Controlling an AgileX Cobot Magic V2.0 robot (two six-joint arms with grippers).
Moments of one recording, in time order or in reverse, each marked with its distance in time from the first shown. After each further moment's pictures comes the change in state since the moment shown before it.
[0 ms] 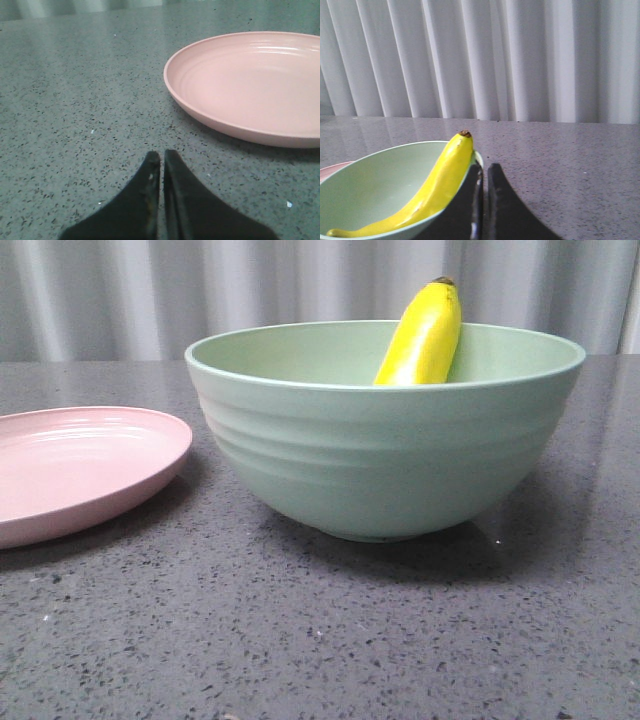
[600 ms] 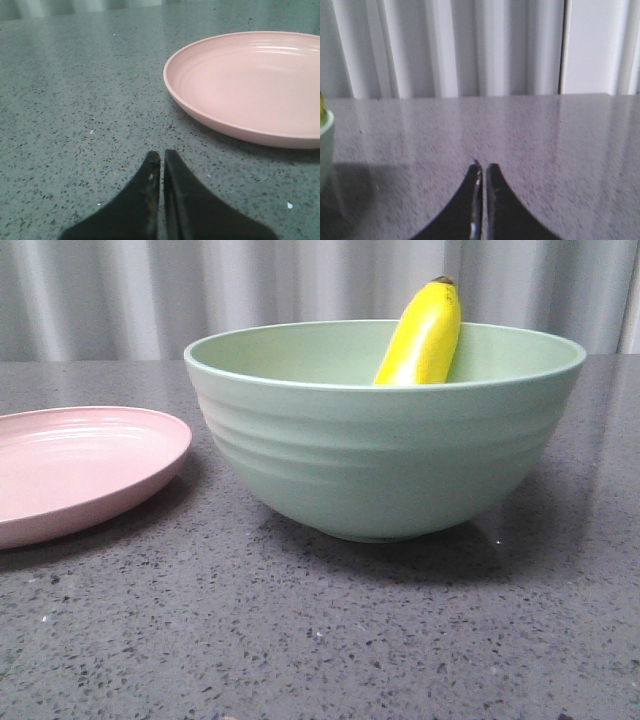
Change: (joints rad) left arm 0.000 0.000 0.000 0.000 0.000 0.000; right arm -0.378 -0.084 0.184 -0.117 -0.013 0.026
